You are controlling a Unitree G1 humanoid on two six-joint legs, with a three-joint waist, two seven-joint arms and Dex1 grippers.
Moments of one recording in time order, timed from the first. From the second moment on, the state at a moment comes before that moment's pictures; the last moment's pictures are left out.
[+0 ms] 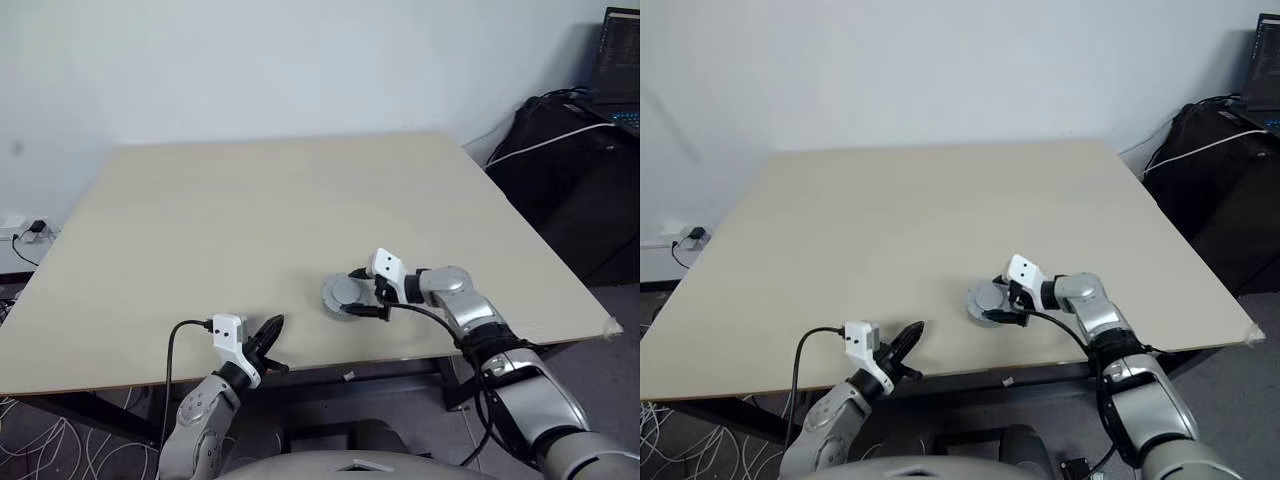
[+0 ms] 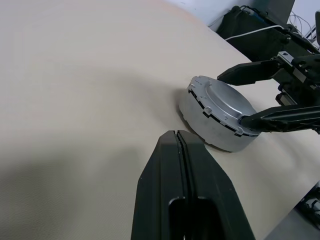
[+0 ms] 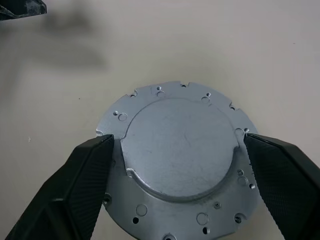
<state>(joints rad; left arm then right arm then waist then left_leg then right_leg) 0.33 0.05 -0.09 -0.08 -0.36 0.12 -0.49 -0.53 -0.41 0.27 0.71 0.02 -0.05 1.11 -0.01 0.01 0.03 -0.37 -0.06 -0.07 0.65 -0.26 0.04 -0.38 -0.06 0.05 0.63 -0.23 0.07</state>
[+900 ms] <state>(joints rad) 0.34 0.05 -0.09 -0.09 -0.36 0.12 -0.48 -0.28 -0.37 0.19 0.31 0.08 0.26 0.96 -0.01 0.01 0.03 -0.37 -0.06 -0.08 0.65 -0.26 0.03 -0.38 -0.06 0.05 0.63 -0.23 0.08</state>
